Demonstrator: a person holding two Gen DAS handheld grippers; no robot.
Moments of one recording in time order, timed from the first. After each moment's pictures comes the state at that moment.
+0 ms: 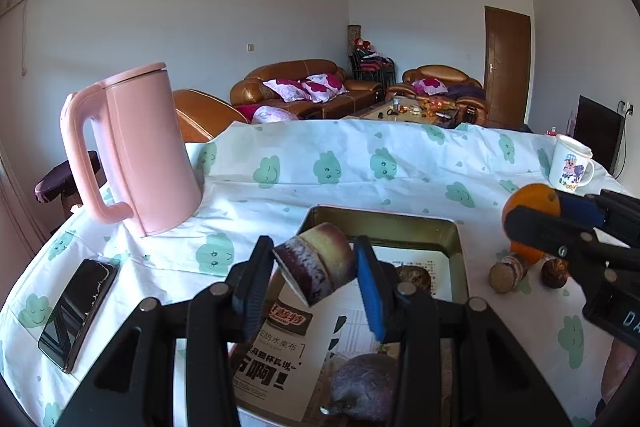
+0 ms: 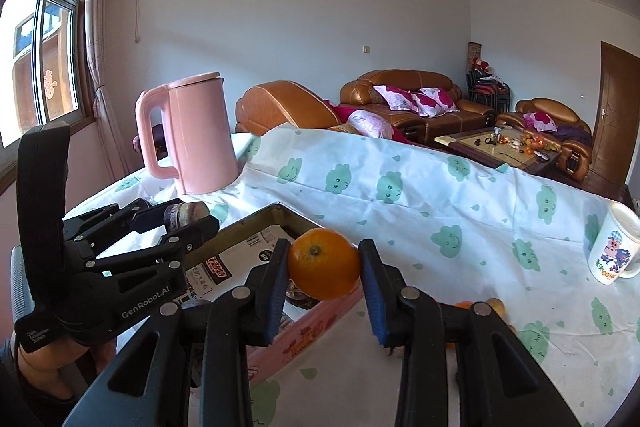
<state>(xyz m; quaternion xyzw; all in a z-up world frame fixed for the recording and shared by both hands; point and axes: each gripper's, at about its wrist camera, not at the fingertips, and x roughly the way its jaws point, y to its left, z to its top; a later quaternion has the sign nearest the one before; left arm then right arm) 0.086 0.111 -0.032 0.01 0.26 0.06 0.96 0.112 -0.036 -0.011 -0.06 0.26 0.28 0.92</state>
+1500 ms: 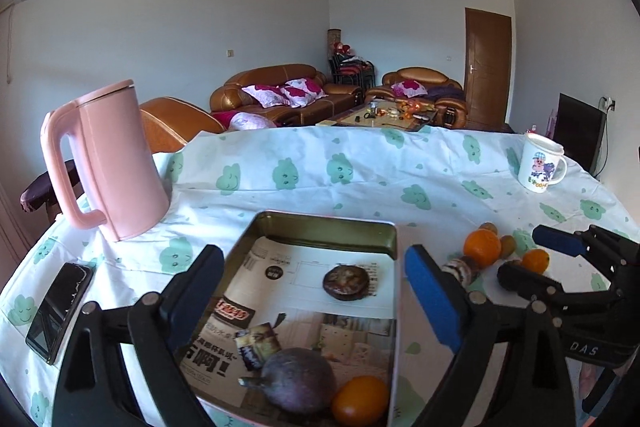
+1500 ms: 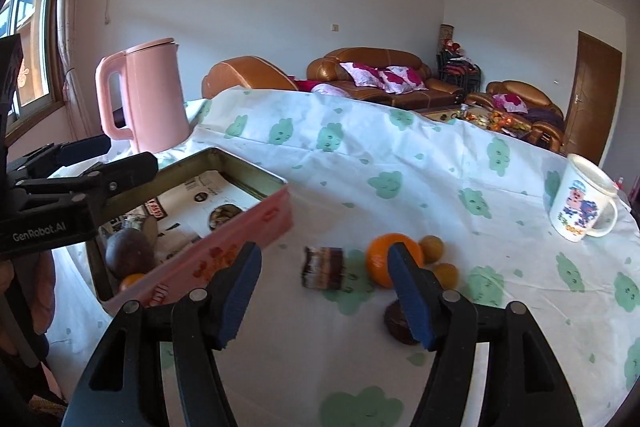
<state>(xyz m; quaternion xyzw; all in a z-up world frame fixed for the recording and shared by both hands) 0.076 0.058 -0.021 0.02 0.25 0.01 0.97 0.105 -0.128 -0.045 -0.06 0.28 0.18 0.94</state>
